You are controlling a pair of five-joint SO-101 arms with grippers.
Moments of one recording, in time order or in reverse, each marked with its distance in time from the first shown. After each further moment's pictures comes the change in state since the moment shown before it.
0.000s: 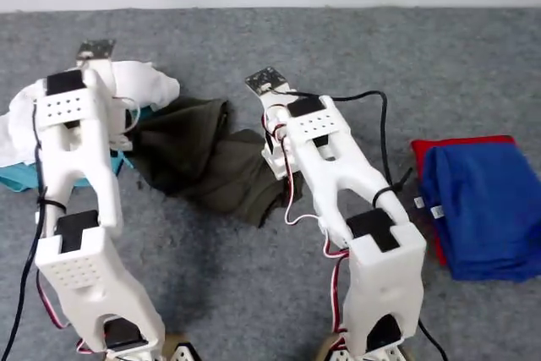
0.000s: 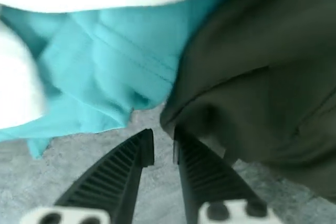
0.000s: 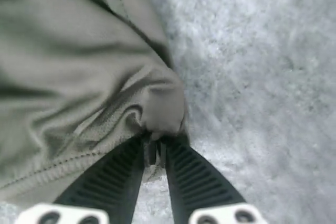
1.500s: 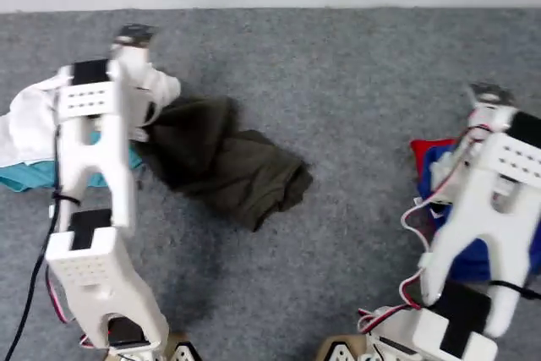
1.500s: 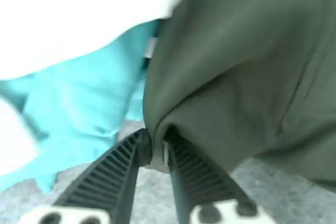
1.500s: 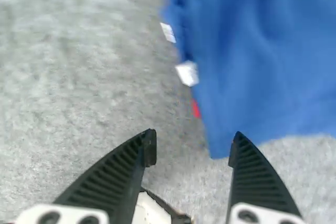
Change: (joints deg) left arm 4.1 0.0 -6.2 1.6 -7.8; right arm 41.2 -30.9 9.7 28.6 5.6
